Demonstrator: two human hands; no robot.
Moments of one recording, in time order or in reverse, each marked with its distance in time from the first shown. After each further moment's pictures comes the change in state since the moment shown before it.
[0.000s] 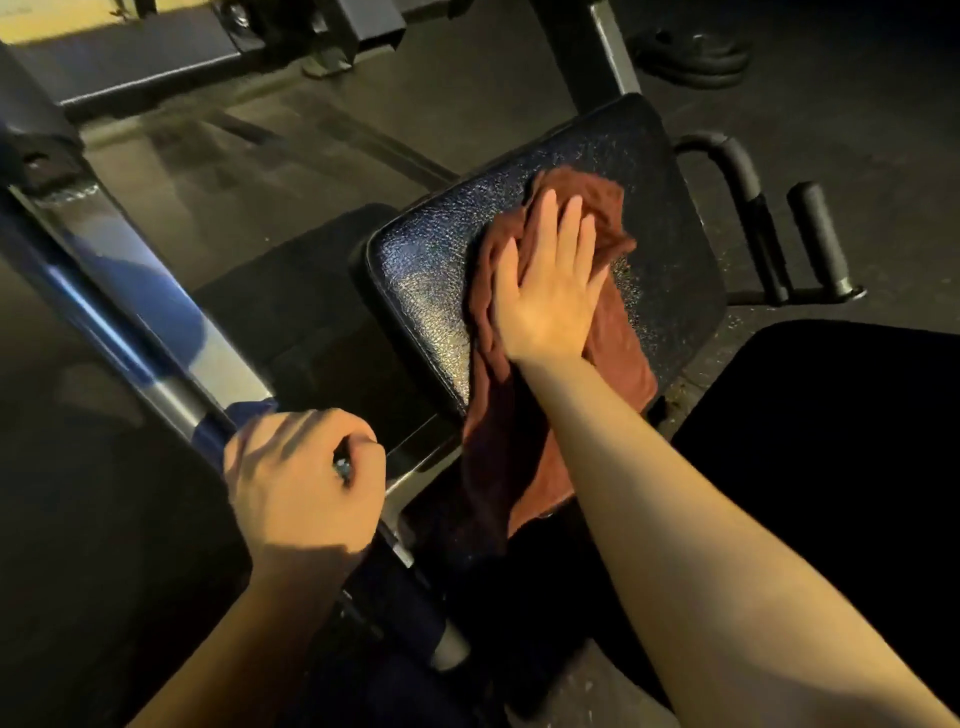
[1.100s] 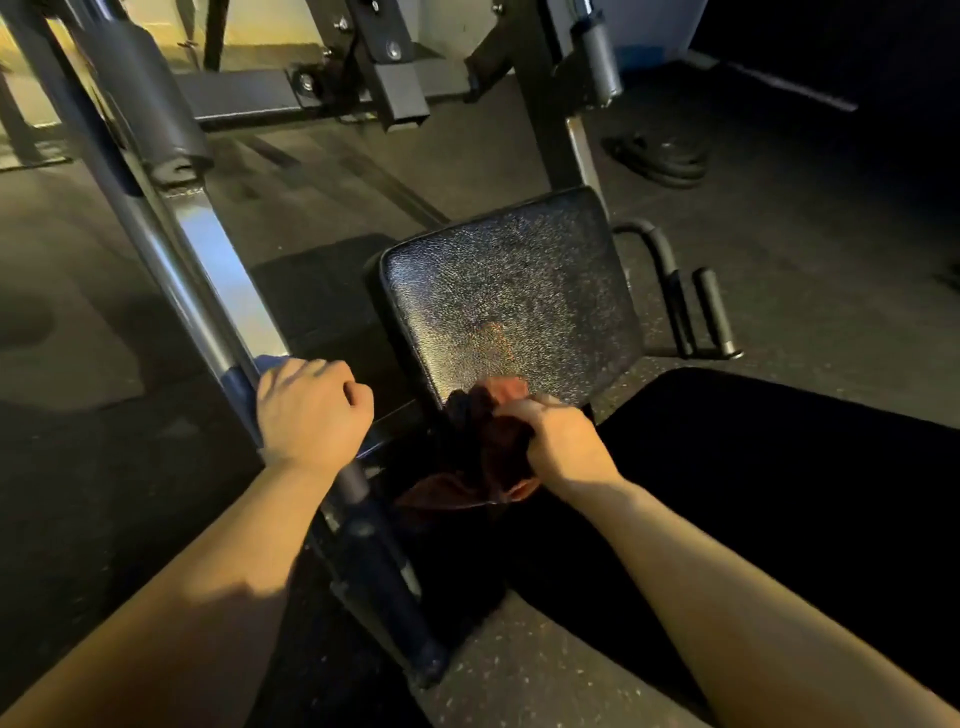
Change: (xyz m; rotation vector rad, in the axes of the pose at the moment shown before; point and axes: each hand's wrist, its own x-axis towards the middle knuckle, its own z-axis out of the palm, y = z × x) left_hand 0.002 0.017 -0.012 0.197 -0.161 -0.119; right_hand -0.103 0.043 -0.135 -0.108 -0.590 -0.239
